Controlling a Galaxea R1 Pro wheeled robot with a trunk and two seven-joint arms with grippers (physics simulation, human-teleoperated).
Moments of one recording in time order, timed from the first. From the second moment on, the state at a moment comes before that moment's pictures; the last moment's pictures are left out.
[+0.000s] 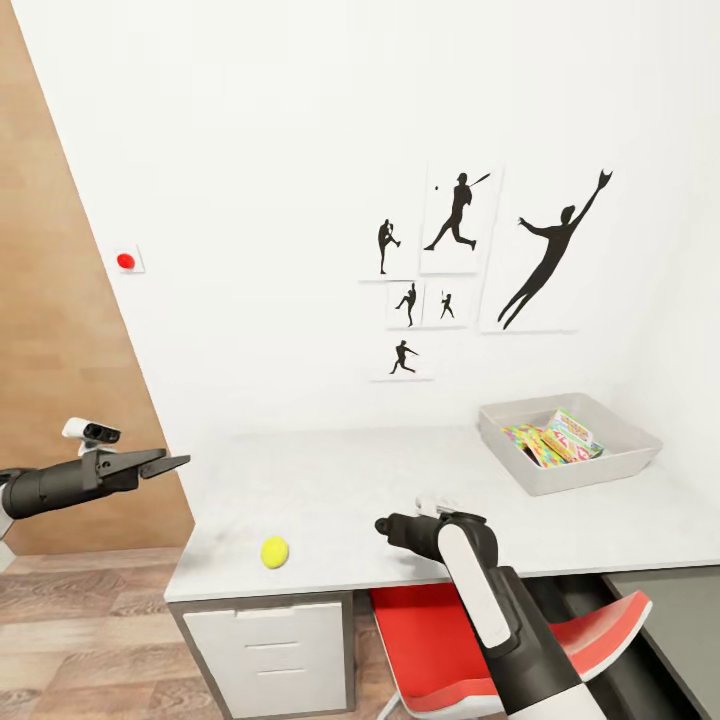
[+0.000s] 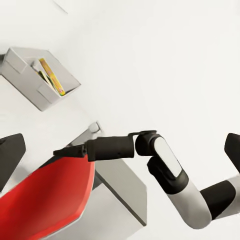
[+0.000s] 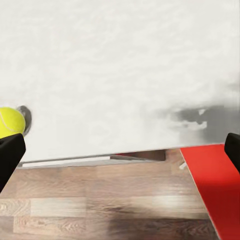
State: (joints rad) left arm -0.59 0.61 0.04 -1.16 0.68 0.97 -1.44; right arm -0.46 0.14 0.23 -1.36 -0.68 0.92 -0.49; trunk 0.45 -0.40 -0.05
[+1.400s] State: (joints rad) left arm -0.60 0.60 0.17 -1.15 0.50 0.98 -0.98; right arm -0.58 0.17 0.42 -1.23 -0.78 0.89 -0.98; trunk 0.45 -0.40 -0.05
